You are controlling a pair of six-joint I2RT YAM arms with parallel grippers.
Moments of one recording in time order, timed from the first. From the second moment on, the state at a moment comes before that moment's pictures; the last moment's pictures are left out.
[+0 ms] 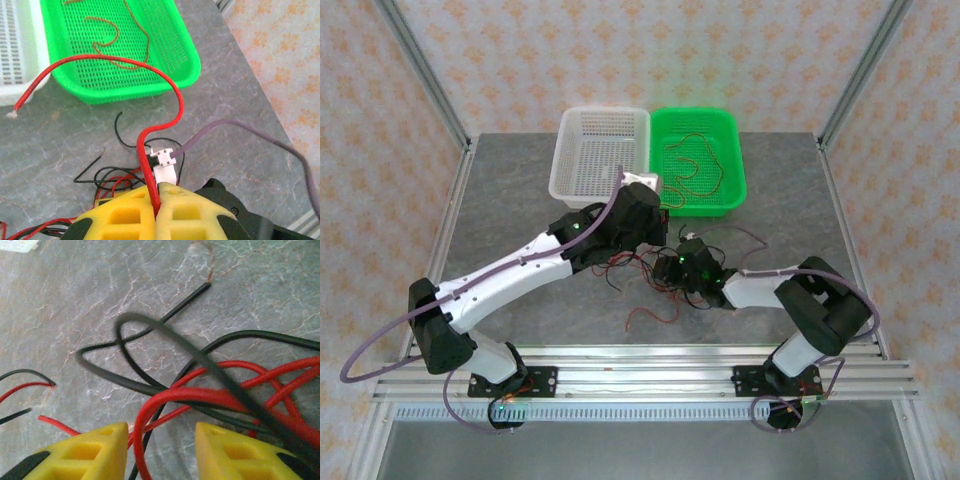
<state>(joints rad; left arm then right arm) -0.90 1.47 1.46 -0.63 -0.25 -0.66 0.72 1.58 0.55 0.32 -0.08 0.95</state>
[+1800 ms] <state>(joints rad) -0.68 1.32 1.90 -0.79 -0.69 -0.36 0.58 1.53 0.46 0.32 0.20 0.94</state>
